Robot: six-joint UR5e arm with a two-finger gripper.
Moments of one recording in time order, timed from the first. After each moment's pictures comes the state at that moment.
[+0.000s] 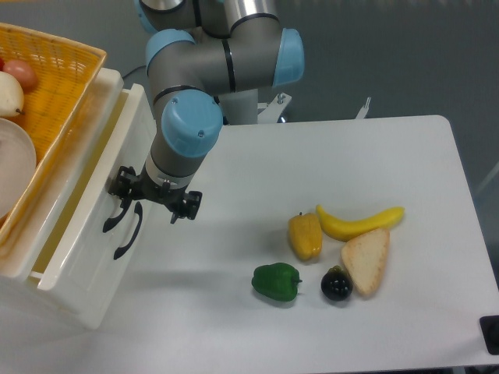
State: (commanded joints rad) arm 2.25 -1.86 -1.54 -1.38 1.20 0.39
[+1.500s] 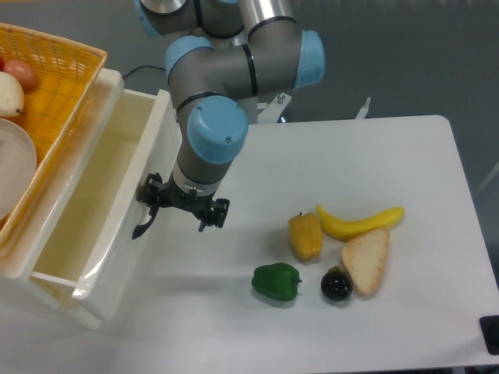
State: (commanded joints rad) arm 2.33 -1.90 -1.50 -1.38 1.25 0.48
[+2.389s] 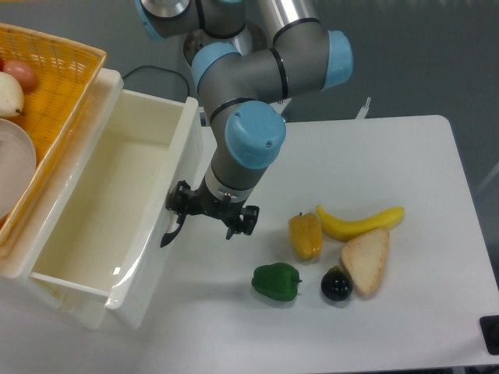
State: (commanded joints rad) arm 2.40 -1.92 -1.47 -1.39 1.25 0.57
